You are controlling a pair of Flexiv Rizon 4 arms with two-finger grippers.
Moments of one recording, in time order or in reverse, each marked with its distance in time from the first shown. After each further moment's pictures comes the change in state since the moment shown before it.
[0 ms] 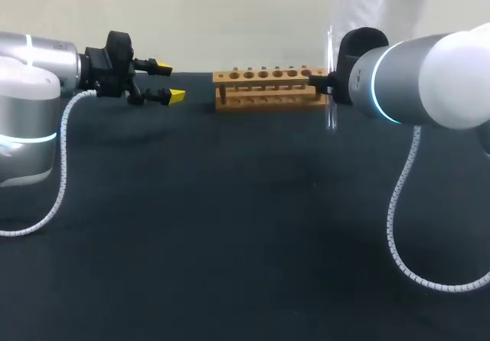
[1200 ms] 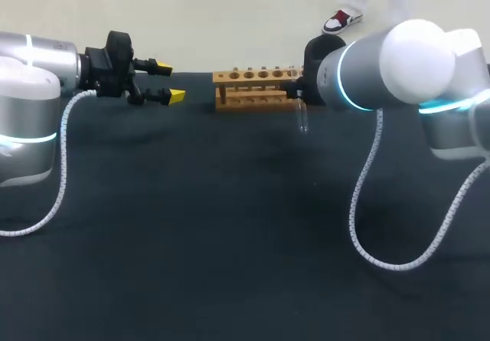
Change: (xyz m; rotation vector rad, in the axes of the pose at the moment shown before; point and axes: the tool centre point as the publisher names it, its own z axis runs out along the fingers) left arm 0.000 0.000 0.000 0.000 0.000 0.000; right arm 0.020 0.030 0.080 -0.073 0.116 -0.063
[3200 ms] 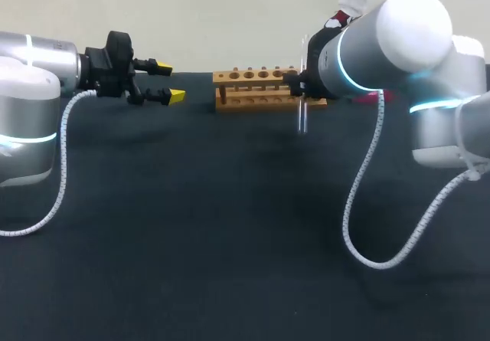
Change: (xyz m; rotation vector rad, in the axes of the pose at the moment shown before) left arm 0.000 0.000 0.000 0.000 0.000 0.000; right arm 0.000 -0.011 -0.008 0.045 0.083 0.066
